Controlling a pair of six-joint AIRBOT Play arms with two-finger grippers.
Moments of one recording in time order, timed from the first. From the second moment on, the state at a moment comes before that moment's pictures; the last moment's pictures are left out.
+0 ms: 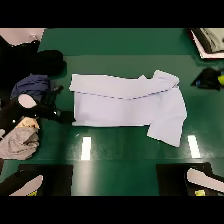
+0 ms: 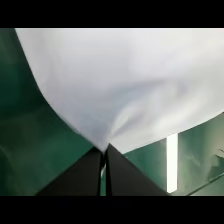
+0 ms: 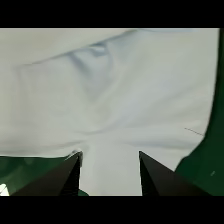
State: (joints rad) left arm -0.09 -1.09 0.77 1.03 -1.08 -1.34; right arm -0.36 -1.27 1.42 -1.15 1.58 1.45
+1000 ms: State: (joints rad) left arm -0.09 -1.06 0.99 1.22 -1.11 -1.49; right arm -0.53 -1.37 0.81 -1.00 1.27 1.27
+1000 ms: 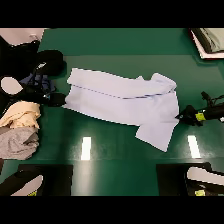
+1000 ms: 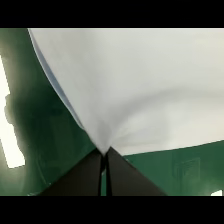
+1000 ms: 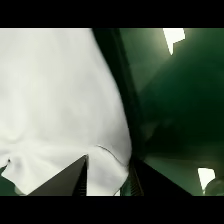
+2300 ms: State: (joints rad) left arm -0.09 -0.88 2.16 1.21 -1.08 -1.47; right arm -0.44 -0.74 1.84 -0.88 1.09 1.38
